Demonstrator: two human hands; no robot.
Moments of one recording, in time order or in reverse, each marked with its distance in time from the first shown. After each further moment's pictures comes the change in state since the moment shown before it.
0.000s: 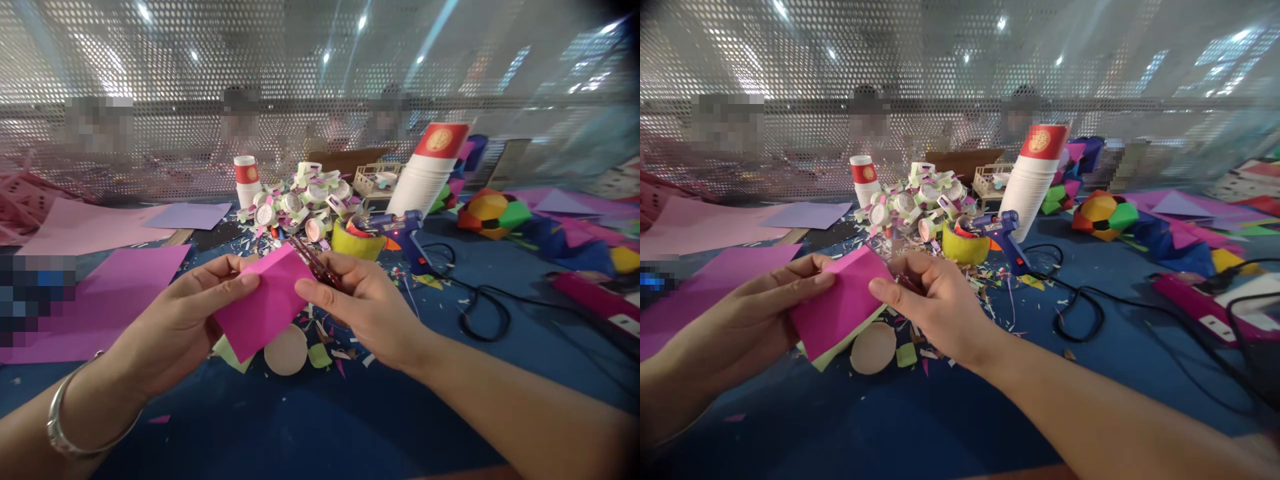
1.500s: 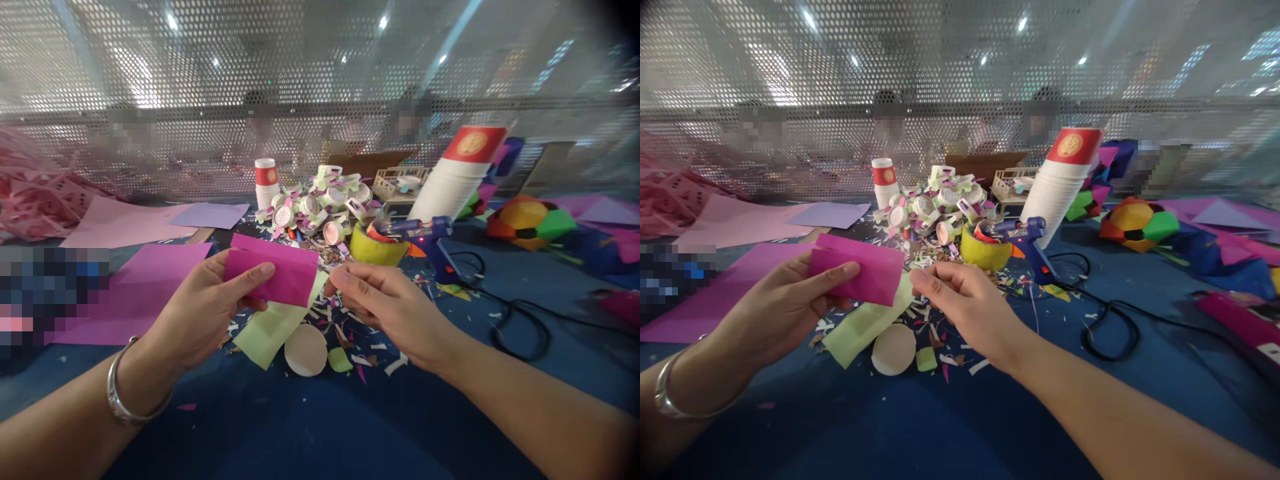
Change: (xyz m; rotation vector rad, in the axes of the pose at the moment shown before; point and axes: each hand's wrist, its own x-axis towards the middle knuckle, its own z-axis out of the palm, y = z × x) left_hand 0.006 0.003 -0.006 0.200 0.185 0.208; right_hand 0.000 0.001 -0.013 -0.274 0.001 0.188
